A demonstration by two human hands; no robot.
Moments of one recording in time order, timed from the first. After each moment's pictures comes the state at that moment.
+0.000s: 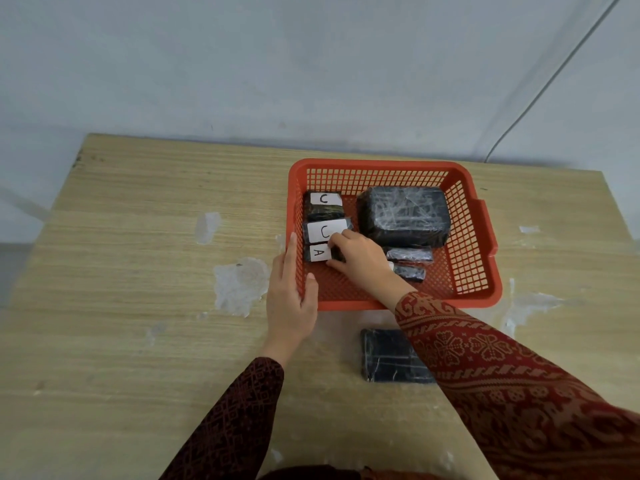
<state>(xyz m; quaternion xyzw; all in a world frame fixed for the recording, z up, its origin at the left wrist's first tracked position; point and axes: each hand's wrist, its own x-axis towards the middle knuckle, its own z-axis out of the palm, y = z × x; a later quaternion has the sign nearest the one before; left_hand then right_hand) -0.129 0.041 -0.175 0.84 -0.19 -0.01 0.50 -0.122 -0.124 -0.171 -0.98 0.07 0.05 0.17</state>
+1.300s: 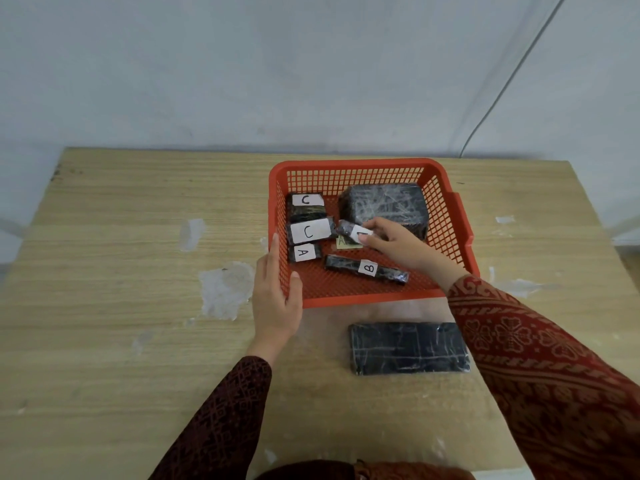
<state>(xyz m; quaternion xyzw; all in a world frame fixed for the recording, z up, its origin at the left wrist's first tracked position) -0.129 0.041 -0.178 0.84 -0.20 0.01 0.50 -0.161 -0.206 -0.142 -0.85 0.18 0.12 0.48</state>
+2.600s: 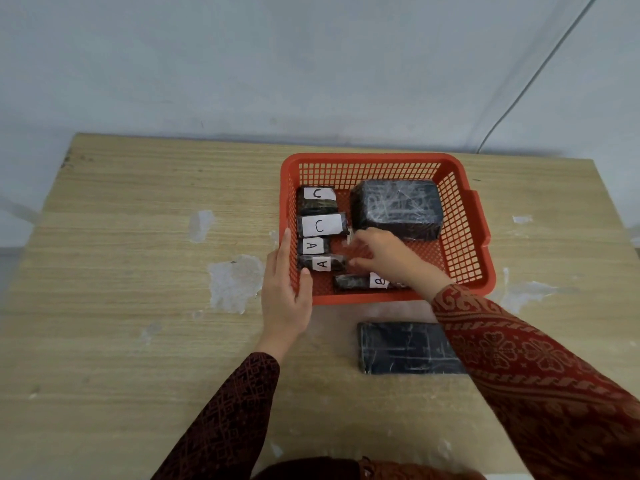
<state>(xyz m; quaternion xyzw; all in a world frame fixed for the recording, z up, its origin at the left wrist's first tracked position) -0.128 0.042 -0.182 0.84 -0.20 -0.01 0.51 -0.148 -0.169 -0.158 -0.95 0.10 0.13 0.26</state>
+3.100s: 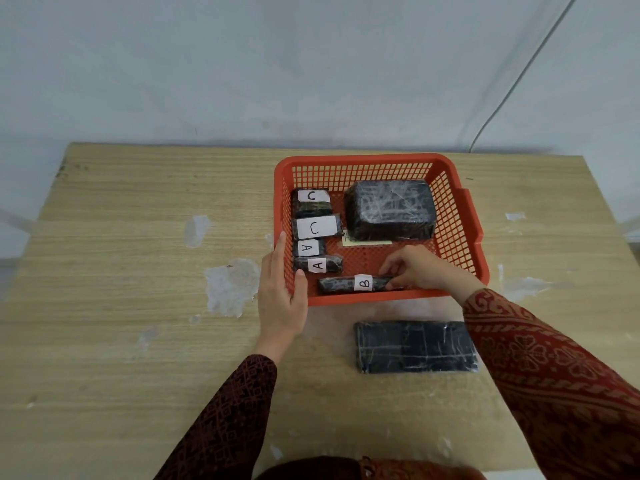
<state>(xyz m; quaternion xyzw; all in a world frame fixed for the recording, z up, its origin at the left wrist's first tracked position) -0.129 0.042 -0.182 0.84 -0.19 -0.01 0.51 -0.188 -0.215 -0.155 -0.93 0.13 0.25 0.24</state>
